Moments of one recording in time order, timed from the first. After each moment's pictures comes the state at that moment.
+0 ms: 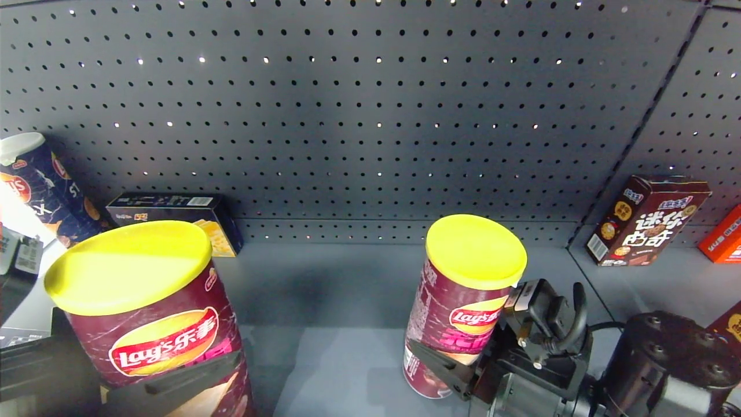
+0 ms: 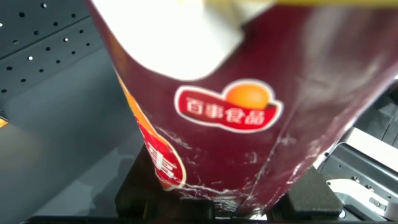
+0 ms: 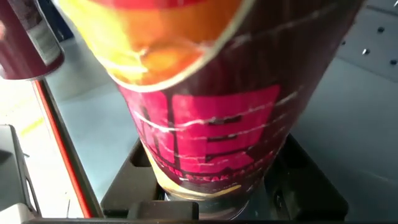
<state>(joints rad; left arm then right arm) -0.57 0.98 -0.55 -0.18 -0.26 0.07 0.92 1.72 -0.33 -1.35 -0.02 -0.04</state>
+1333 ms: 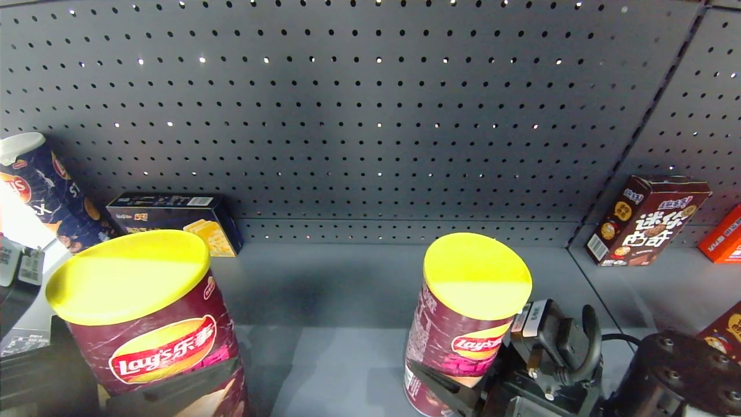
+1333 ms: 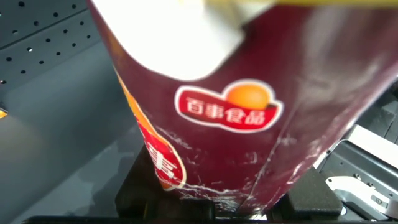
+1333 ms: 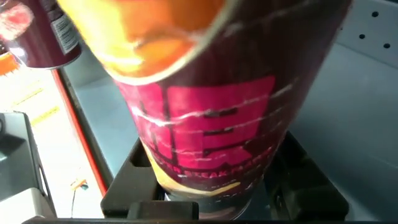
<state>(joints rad) -0.57 0.97 -0.53 -0.18 -0.25 0.07 0.96 1.71 -0.27 -1.39 -0.02 -0.05</state>
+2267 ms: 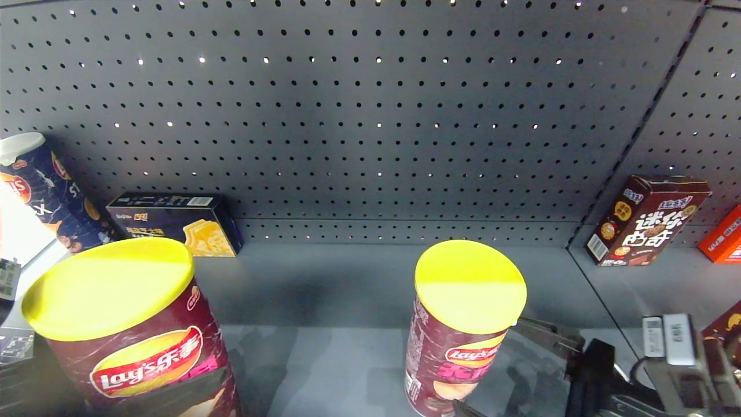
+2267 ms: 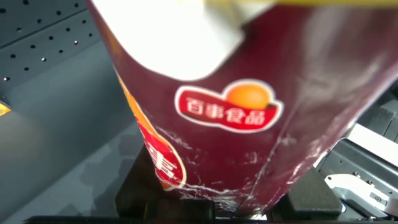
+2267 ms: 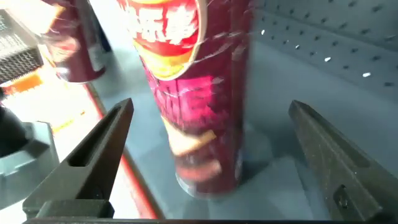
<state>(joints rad) -0.57 0.93 -0.51 -0.17 -0.24 0.07 0.97 1.47 -0.11 -1.42 -0.02 -0.06</state>
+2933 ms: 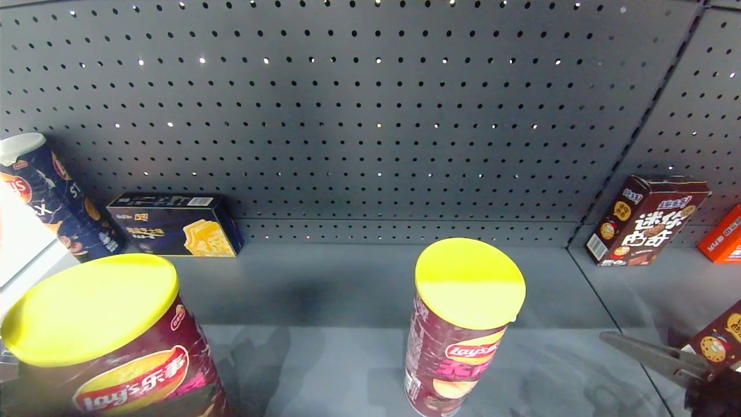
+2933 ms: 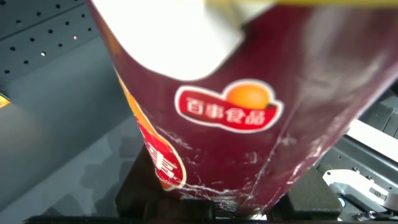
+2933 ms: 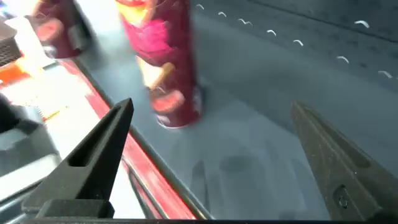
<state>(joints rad) -0.57 0.89 -0.47 -0.18 -0.24 0.07 0.87 1.04 -0.03 -1.06 -0.06 -0.06</state>
